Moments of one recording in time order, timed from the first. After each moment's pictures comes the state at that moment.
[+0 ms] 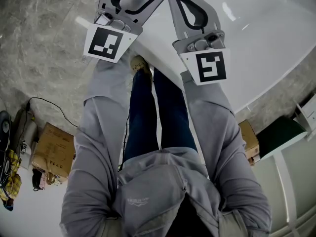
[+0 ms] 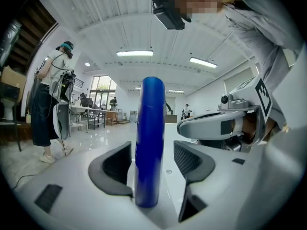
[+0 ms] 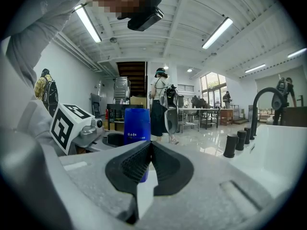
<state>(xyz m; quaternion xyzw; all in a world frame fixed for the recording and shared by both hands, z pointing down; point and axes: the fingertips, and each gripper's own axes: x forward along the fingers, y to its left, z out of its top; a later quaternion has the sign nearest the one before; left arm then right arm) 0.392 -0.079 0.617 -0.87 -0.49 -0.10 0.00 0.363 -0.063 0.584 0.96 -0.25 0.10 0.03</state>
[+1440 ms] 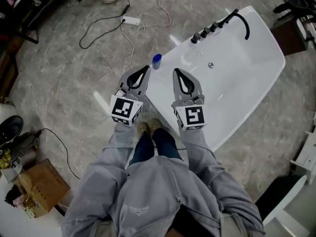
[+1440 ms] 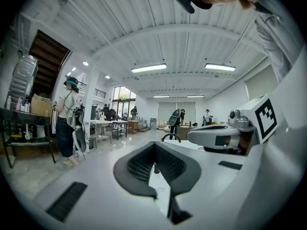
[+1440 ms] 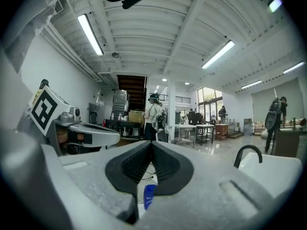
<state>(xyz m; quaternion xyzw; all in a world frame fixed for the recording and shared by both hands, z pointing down) 0.298 -0.158 0.347 -0.93 -0.35 -0.08 -0.01 0.277 -0.071 0.338 0.97 -0.22 0.06 0.04</state>
